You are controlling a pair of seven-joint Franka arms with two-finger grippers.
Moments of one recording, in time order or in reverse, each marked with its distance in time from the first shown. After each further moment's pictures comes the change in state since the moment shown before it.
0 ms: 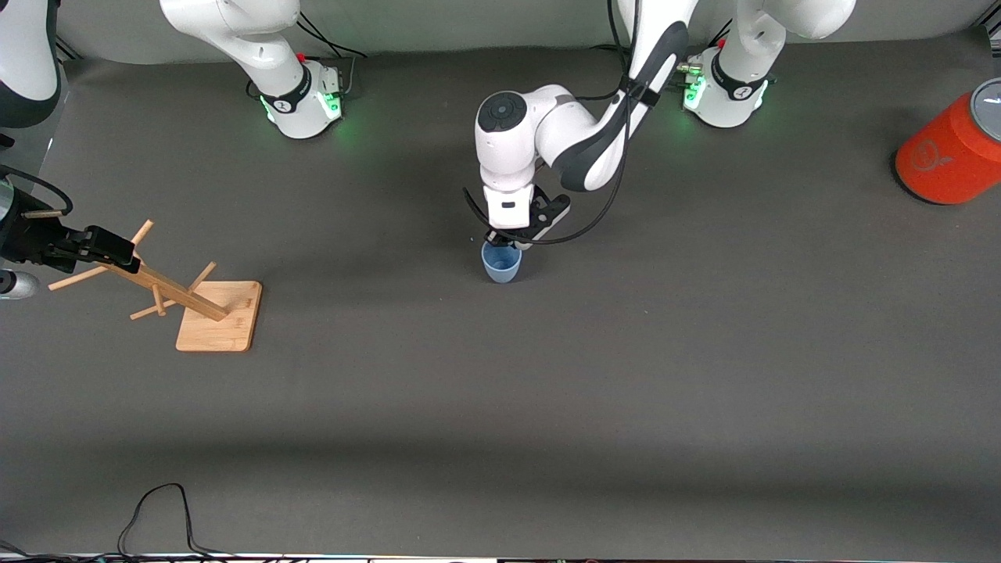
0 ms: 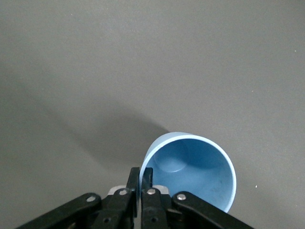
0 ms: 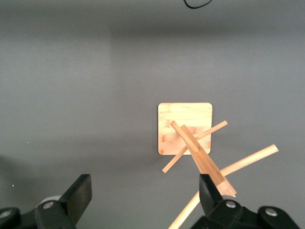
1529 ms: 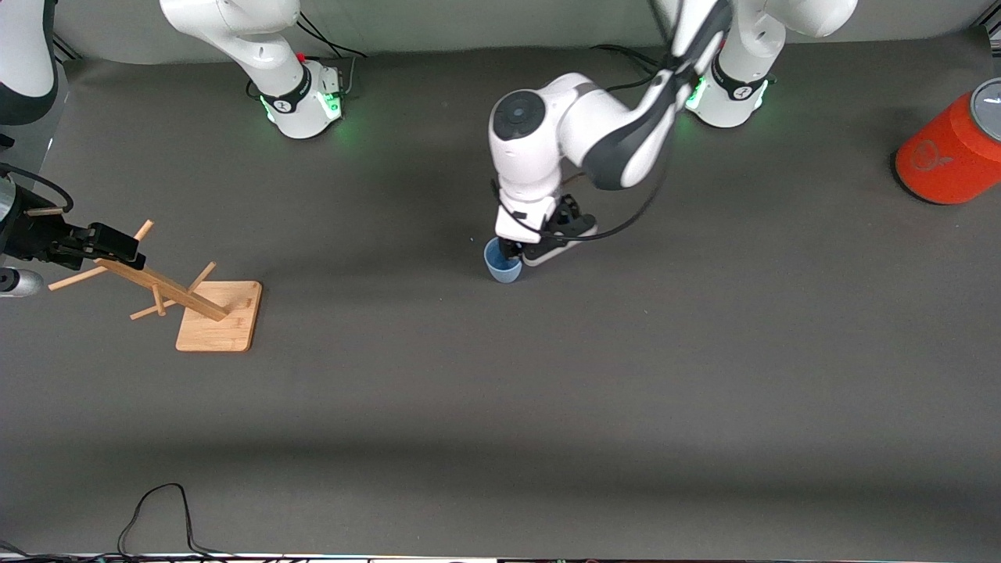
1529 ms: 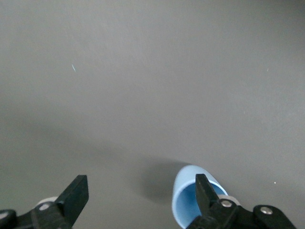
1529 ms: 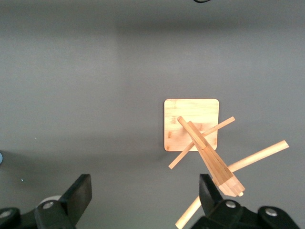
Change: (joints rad) left arm 0.147 -0.128 0.014 0.128 -0.016 -0.336 0.598; right arm 0.002 -0.002 -0.002 0.000 0.023 -0.018 0.000
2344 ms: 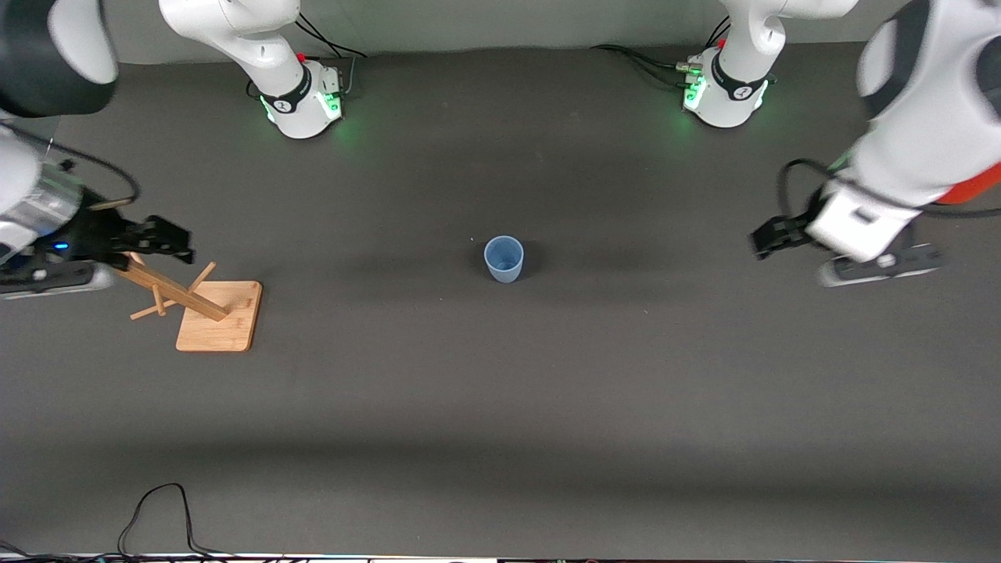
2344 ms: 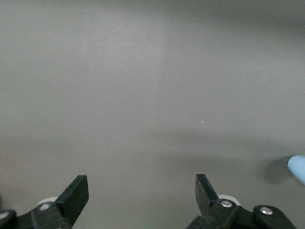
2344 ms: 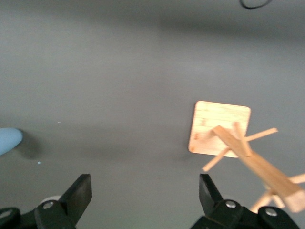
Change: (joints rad) left arm 0.605 -0.378 0.017 -0.073 -0.122 -0.303 0.980; right arm 0.176 0.004 0.011 -0.003 0.000 -0.005 0.049
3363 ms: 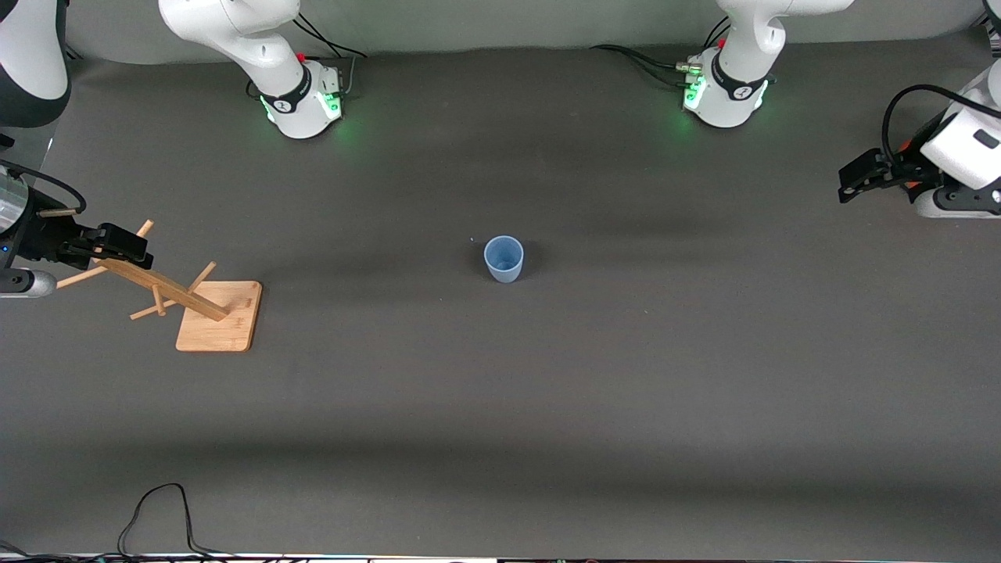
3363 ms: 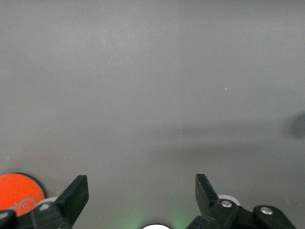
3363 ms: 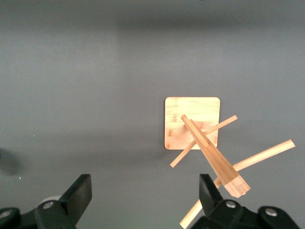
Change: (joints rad) left arm 0.097 -0.119 0.015 -0.040 0.004 -0.121 0.256; right arm 0.011 0.001 -0.186 0.001 -0.002 -0.001 -0.046
